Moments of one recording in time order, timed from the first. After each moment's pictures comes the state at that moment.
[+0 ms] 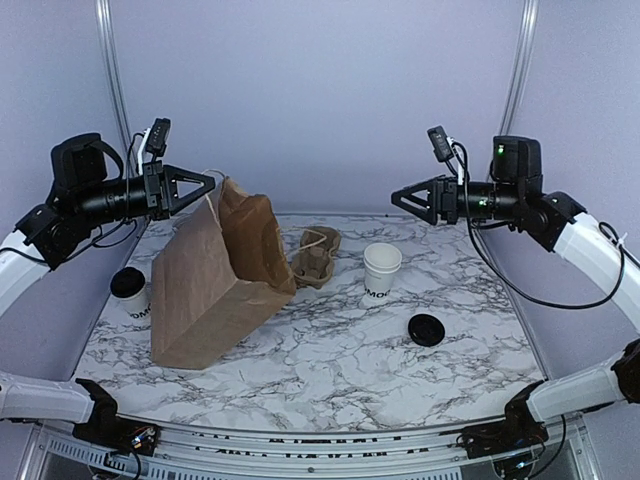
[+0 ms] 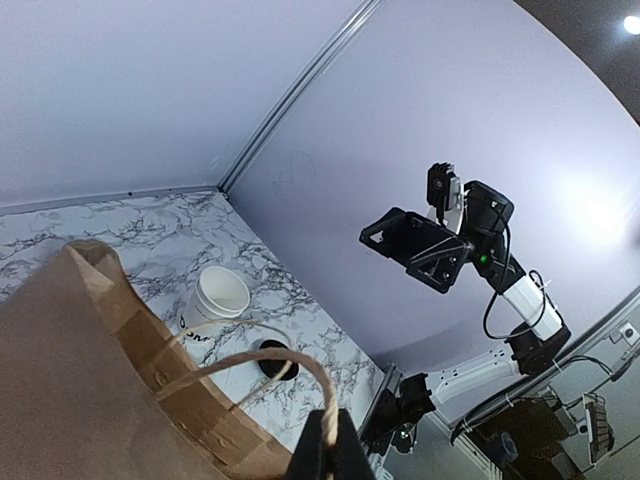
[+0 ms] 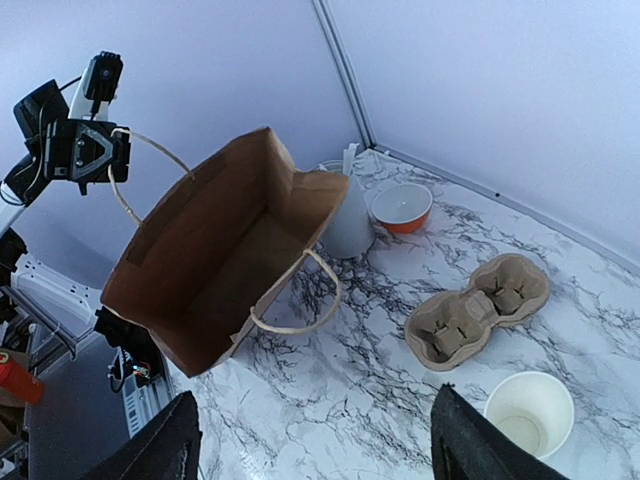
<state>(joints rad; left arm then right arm) -0.44 1.06 1.17 -0.21 0.68 -0.62 0.45 1.22 1.27 -0.35 -0.69 0.17</state>
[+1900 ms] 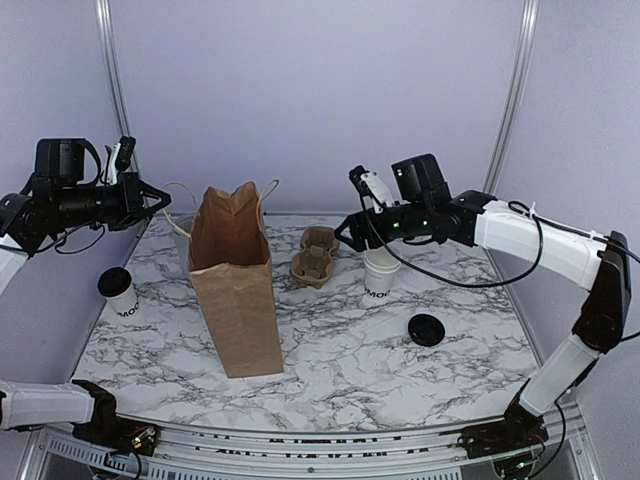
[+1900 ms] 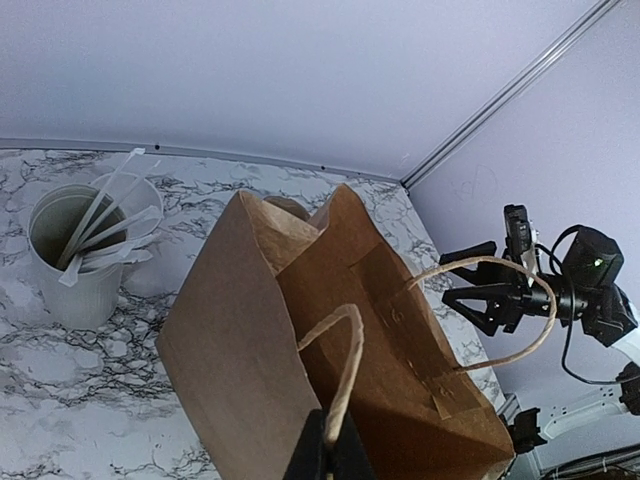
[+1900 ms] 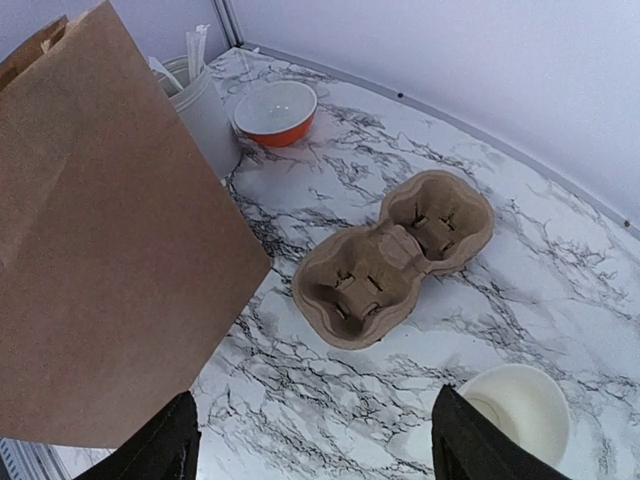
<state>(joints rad) -0.28 1.02 1.29 -0.70 0.41 -0.47 0.69 1.58 1.39 -0.38 -0.15 0.10</state>
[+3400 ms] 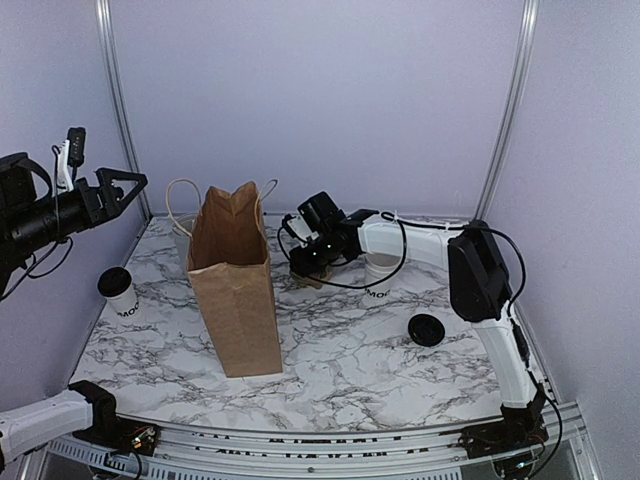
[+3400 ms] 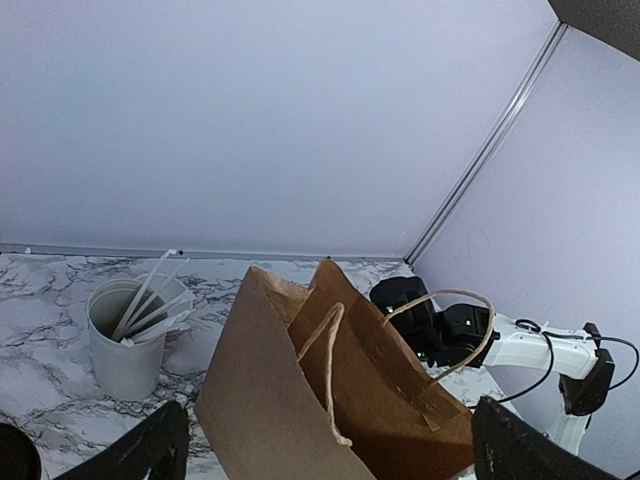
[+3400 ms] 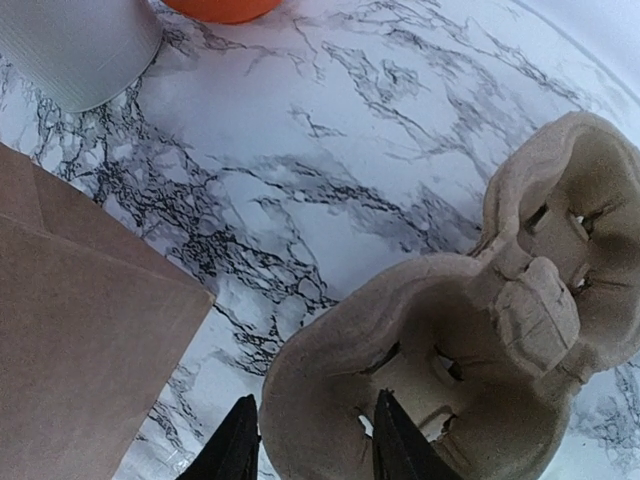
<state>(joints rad) -0.26 0.77 1.20 -0.60 0.30 -0.40 0.78 2.35 2.01 -0.53 -0.02 0.09</state>
